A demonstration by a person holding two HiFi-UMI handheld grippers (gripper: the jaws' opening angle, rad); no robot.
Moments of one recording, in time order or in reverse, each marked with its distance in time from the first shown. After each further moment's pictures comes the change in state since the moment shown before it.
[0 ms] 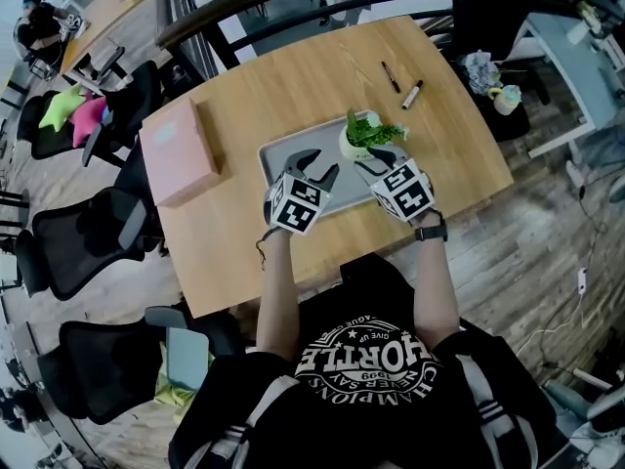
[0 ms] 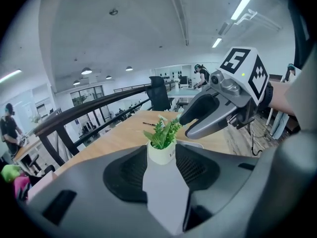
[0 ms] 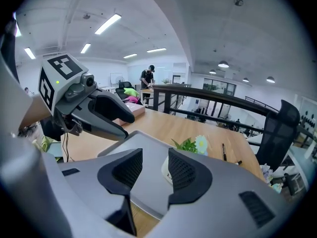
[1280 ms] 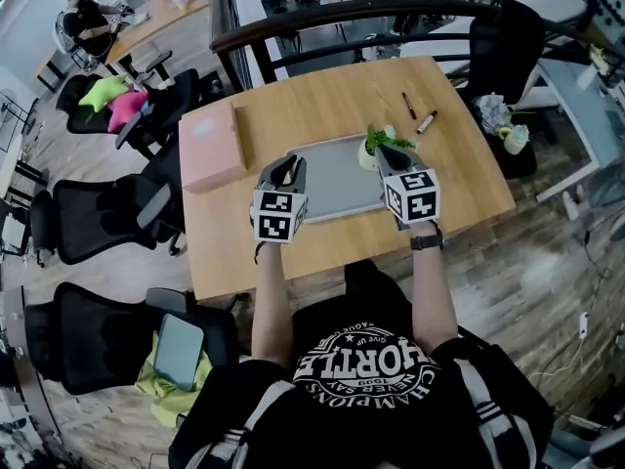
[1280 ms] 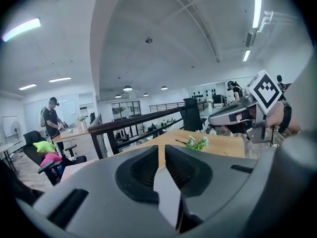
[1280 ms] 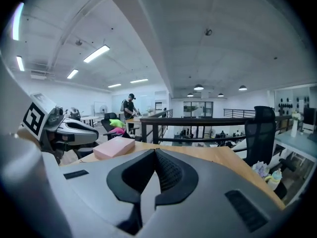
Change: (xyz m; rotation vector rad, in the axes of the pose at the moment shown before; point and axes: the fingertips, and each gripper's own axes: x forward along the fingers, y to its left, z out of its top) left arm -0.154 0.047 0.011 -0.157 -0.225 0.412; right arm -0.078 0.015 0.075 0.160 -0.345 -0.176
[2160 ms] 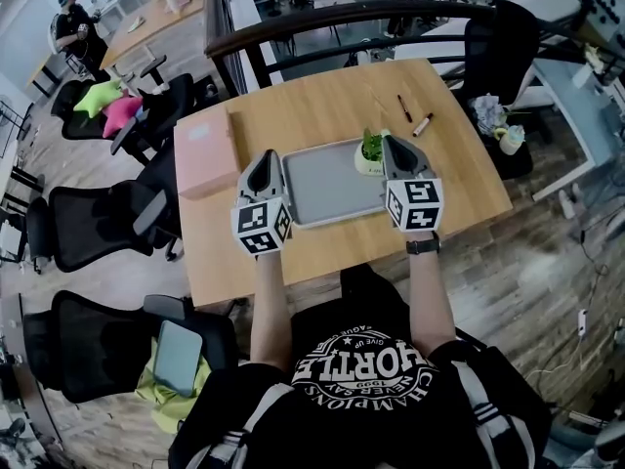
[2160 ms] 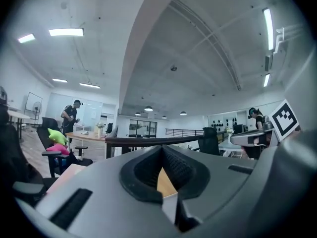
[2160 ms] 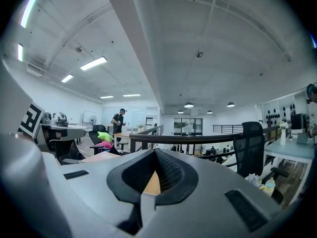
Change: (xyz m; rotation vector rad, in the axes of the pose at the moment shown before) left arm -0.035 0.057 0.040 -0.221 -0.303 0.207; right arm -0.019 -0.014 0.046 -0.018 -0.206 -0.137
